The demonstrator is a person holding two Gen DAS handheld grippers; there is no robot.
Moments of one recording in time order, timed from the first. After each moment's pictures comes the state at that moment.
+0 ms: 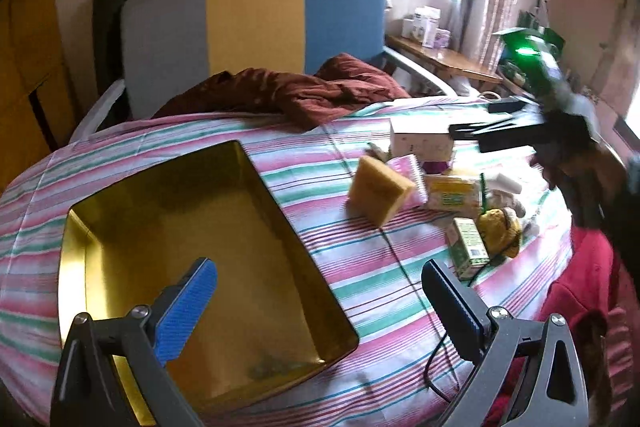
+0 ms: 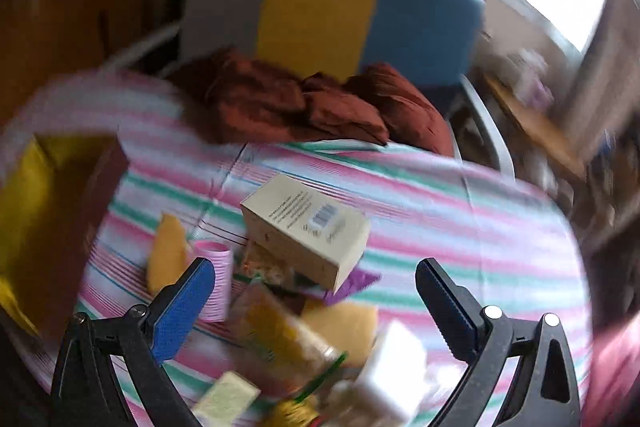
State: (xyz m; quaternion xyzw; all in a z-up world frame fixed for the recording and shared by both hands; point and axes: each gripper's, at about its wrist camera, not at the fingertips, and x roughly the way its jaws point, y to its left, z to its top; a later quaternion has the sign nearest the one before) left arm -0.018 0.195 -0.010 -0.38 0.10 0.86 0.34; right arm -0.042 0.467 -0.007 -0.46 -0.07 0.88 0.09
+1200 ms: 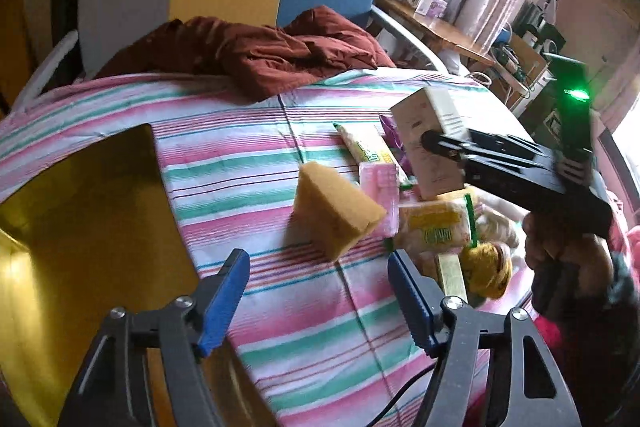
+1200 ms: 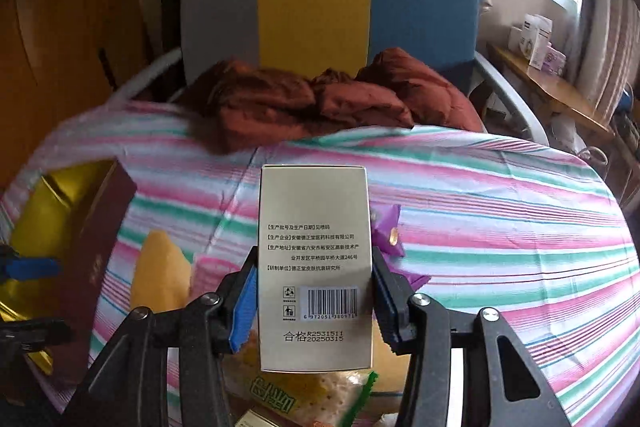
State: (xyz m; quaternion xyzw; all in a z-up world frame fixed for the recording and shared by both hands) left arm -0.085 0.287 -0.043 -0.49 0.07 0.80 0.36; right arm -0.045 0.483 -0.041 -0.41 0.06 0.91 0.07
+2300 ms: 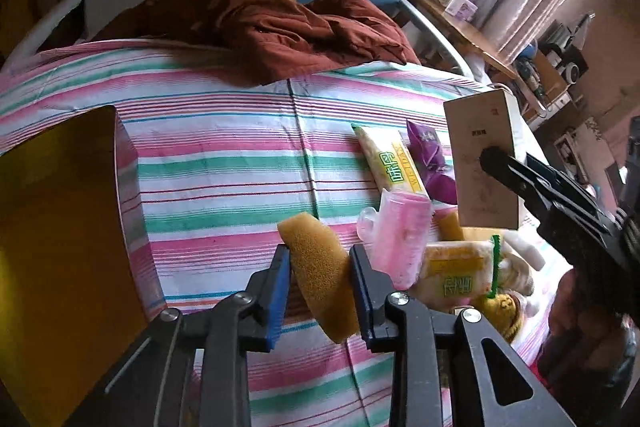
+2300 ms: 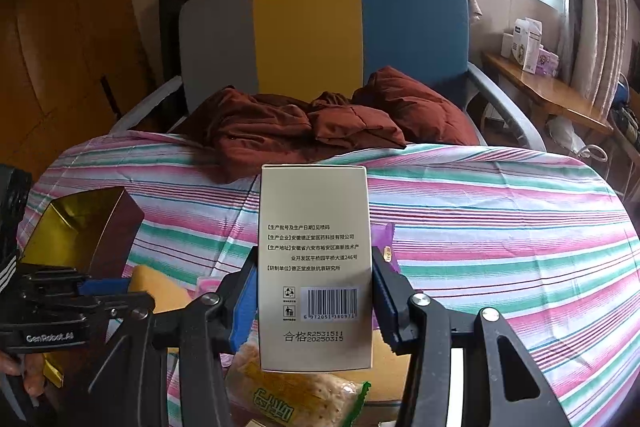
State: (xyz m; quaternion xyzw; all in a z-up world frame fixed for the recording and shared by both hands) left arm -0.121 0.316 -0.072 -0.53 0.03 0.78 0.33; right arm -0.038 0.490 -0.034 -0.38 0.07 0.92 0.07
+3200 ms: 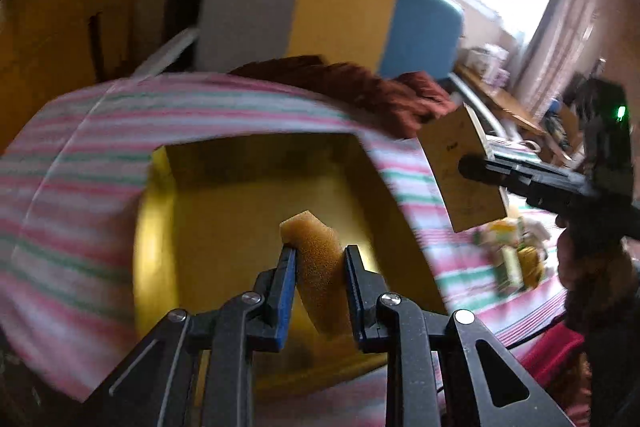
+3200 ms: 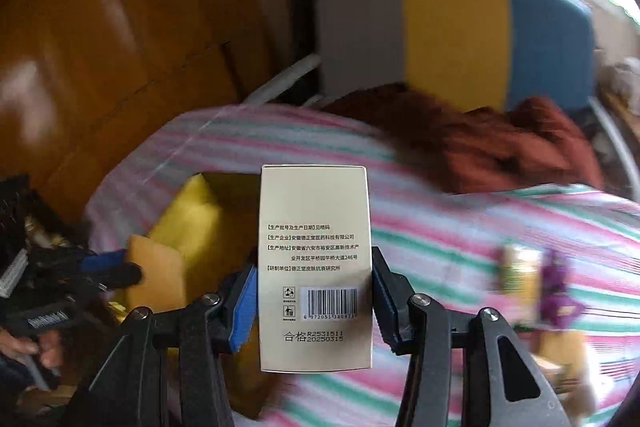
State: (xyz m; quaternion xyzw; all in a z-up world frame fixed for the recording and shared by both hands) left arm -0.069 0.059 -0.004 -0.44 0.00 0.87 0.24; right arm -0.062 0.297 0.019 -0.41 0.06 0.90 -0.14
